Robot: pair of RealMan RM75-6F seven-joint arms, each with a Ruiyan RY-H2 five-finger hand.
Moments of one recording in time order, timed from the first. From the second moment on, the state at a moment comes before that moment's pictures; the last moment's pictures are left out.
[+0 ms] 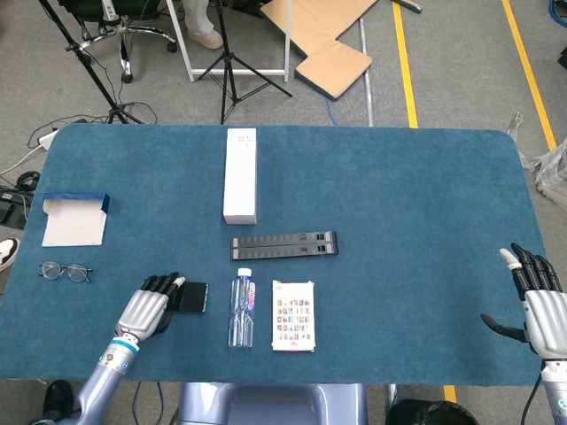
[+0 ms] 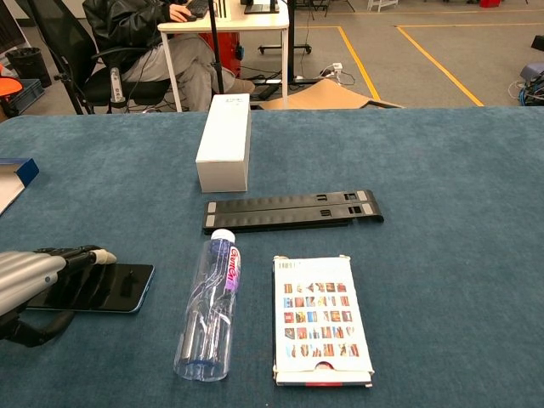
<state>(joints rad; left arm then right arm) -0.34 -1.57 0.02 -1.52 1.24 1.05 0.49 0.07 -1.04 0.07 -1.64 -1.52 1.50 0.12</state>
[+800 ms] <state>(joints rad) -0.47 -1.33 -0.03 -1.85 0.93 0.85 0.46 0.07 -1.05 0.07 -1.64 -1.52 1.49 0.11</state>
